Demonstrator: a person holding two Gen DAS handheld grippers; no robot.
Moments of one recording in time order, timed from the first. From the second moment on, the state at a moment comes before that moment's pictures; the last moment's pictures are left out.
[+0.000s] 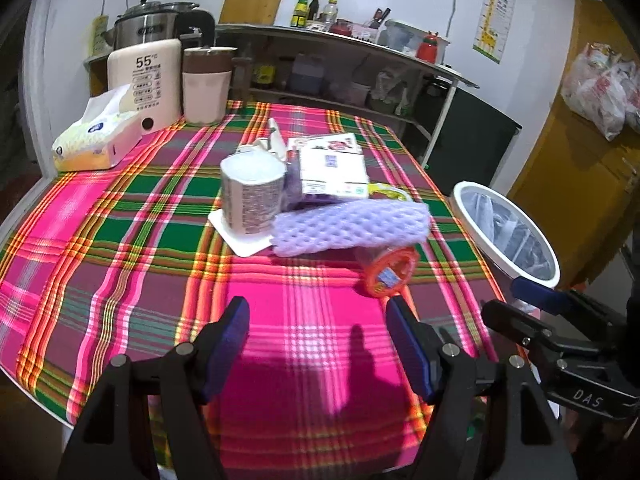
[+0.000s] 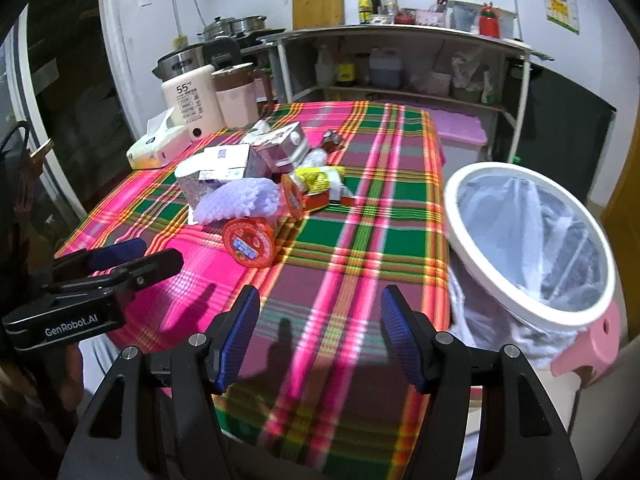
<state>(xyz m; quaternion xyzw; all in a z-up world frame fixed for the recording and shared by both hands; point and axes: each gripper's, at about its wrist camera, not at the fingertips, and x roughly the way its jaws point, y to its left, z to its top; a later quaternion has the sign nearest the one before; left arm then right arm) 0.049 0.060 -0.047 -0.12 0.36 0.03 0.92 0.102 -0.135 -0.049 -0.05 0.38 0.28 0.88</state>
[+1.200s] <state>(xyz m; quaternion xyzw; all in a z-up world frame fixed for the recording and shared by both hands) 0.110 0.122 -0.048 -0.14 0.34 0.05 0.93 0.163 -0.074 -0.046 -0.03 0.37 0.37 0.85</state>
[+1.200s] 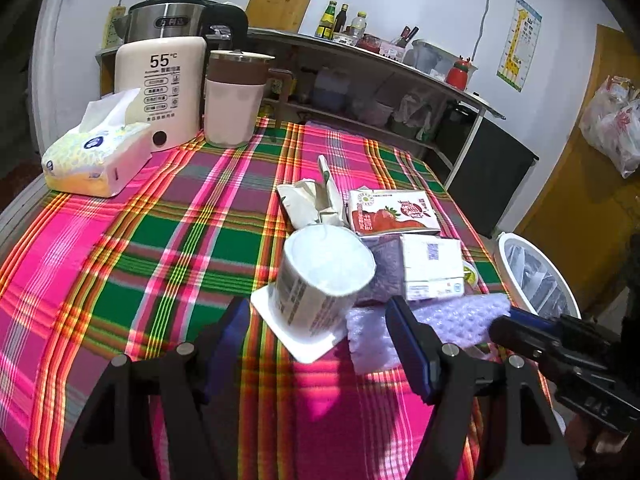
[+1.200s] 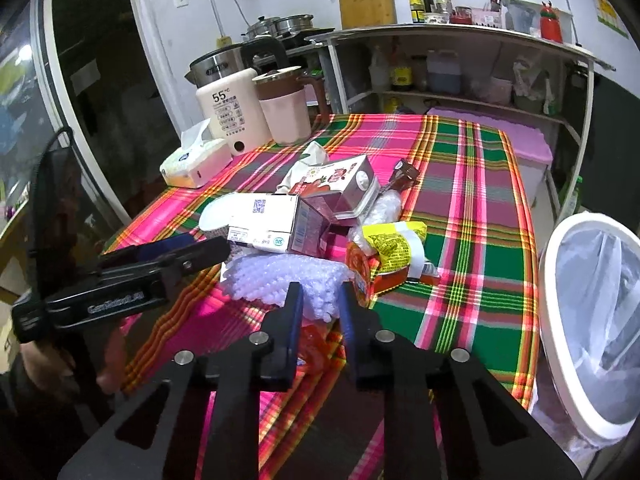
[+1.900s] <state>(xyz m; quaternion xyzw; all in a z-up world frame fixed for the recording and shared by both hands) 0.112 0.132 -0.048 -0.15 0.33 0.05 0.93 0.155 -0.087 -0.036 -0.01 0.36 0.38 0.85</state>
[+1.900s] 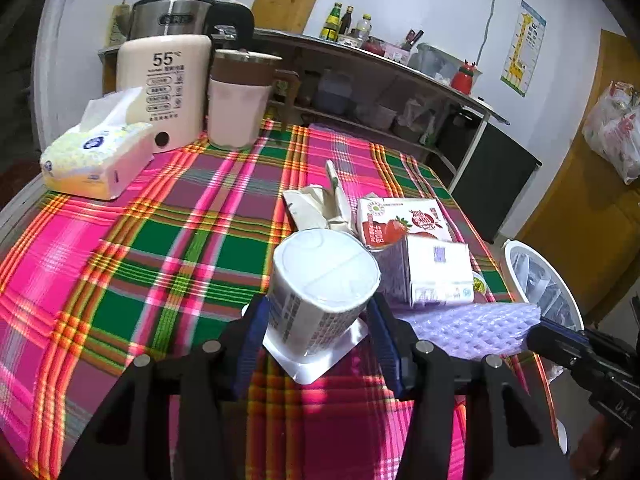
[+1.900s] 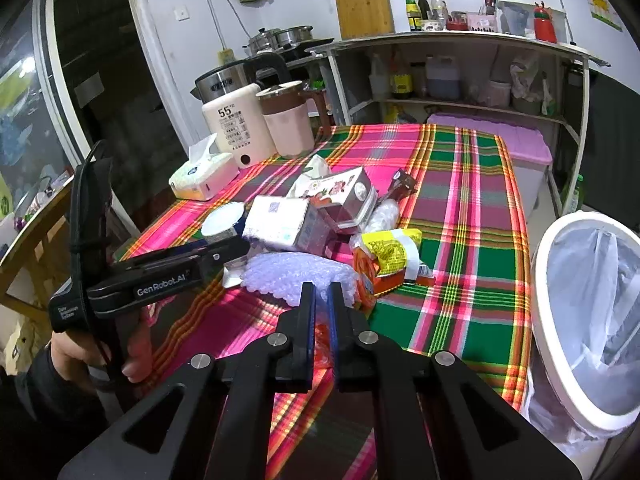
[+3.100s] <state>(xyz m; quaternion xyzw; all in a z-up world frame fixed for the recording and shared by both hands) 0.104 0.043 0.021 -0.09 0.29 -0.03 0.95 0.142 -0.212 0.006 0.06 0.30 0.27 0.91</state>
